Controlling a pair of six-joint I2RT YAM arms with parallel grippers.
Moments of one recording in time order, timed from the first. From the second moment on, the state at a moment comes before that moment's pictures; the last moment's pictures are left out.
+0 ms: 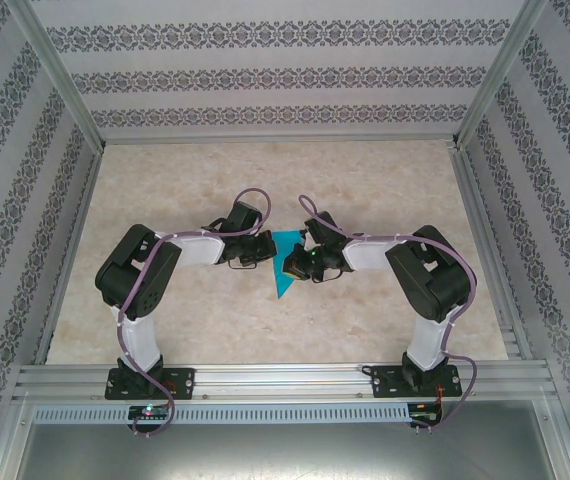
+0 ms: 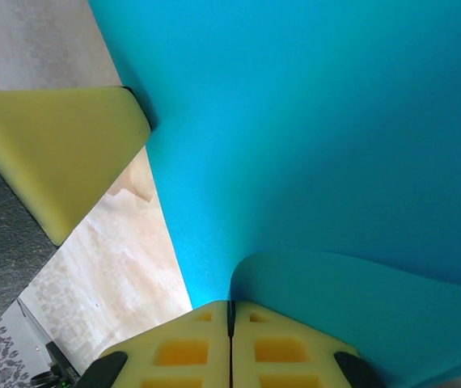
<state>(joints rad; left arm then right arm) -0.51 1.88 0.99 -0.04 0.31 -0.79 0.58 1.84 0.89 -0.05 -0.54 0.94</state>
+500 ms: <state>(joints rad) -0.51 1.89 0.99 -0.04 0.31 -0.79 0.58 1.84 0.87 -0.02 -0.54 0.95</state>
